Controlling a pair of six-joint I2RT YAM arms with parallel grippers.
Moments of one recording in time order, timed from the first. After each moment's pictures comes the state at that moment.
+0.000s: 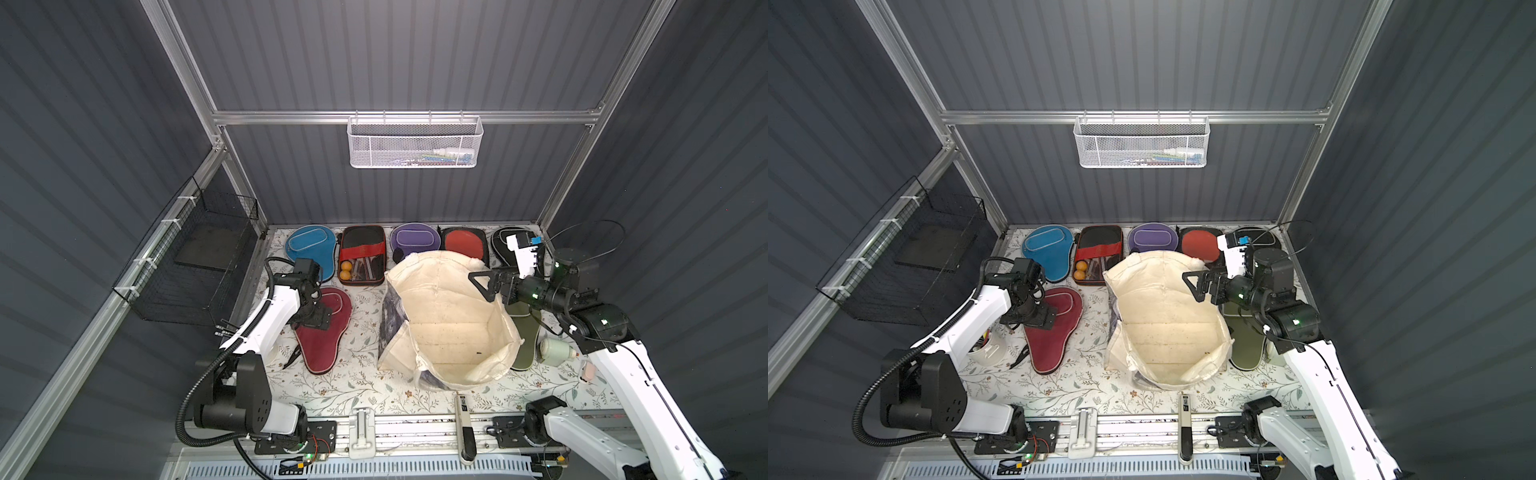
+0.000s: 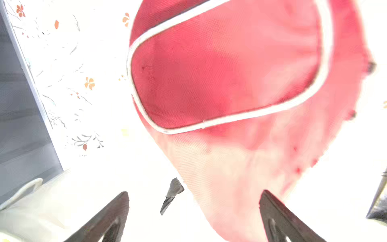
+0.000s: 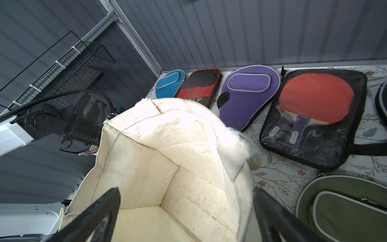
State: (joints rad) left arm -0.16 1.44 1.08 -1.05 -0.15 0.01; right arm 0.26 0.93 1.13 -0.63 -0.46 0.28
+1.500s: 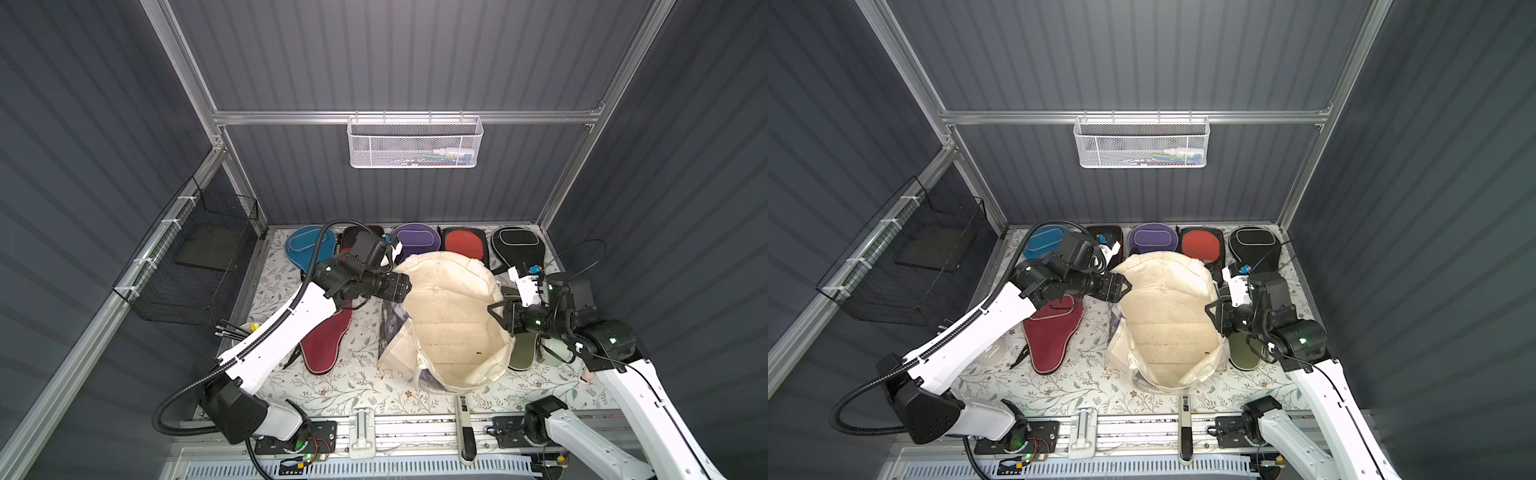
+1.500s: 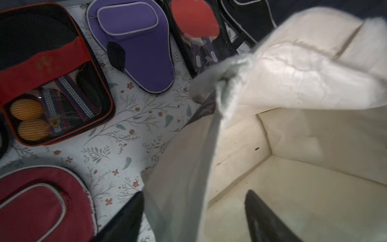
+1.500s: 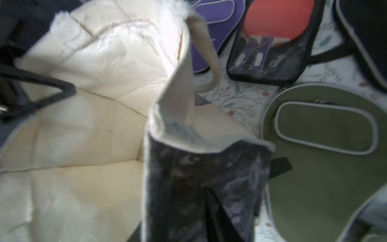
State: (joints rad) left arm -0.71 1.45 1.48 -0.87 0.09 -0.27; right arm 0.32 0.82 1.06 -0.95 -0.29 0.29
